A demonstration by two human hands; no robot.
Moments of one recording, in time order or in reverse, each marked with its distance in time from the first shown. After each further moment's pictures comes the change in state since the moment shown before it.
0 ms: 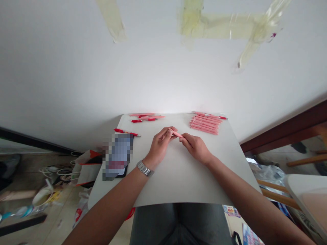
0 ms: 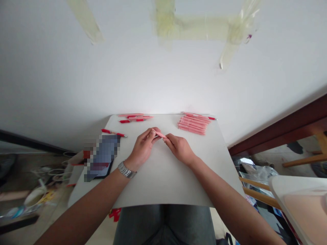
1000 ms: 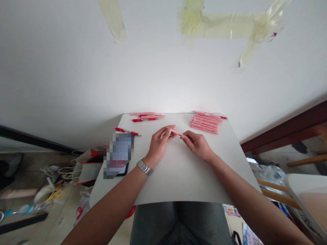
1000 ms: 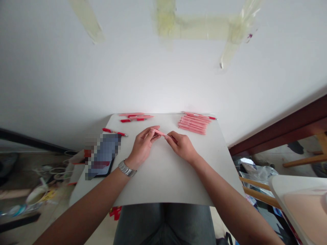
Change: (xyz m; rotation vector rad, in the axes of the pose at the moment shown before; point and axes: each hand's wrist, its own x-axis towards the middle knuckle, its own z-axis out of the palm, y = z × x) left_hand 0.000 0.002 -0.004 0.014 0.050 -0.016; right_hand 0.000 0.003 -0.004 0.074 0.069 0.058
